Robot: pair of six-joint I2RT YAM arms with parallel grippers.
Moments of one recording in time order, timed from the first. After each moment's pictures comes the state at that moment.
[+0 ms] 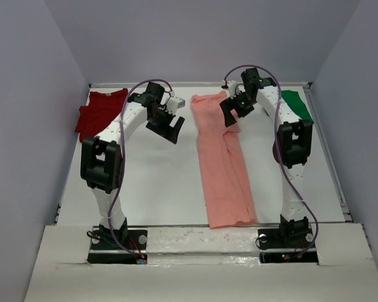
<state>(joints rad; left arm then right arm) -0.34 1.88 1.63 -0.92 0.33 0.25 0.21 2.31 2.17 -1.04 -0.40 -0.42</state>
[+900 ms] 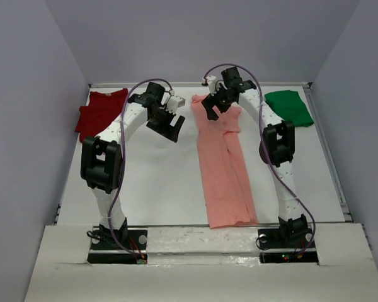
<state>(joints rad) -0.34 1.88 1.62 -0.87 0.31 0.24 0.34 2.44 2.32 -0.83 -0.37 -0.47</state>
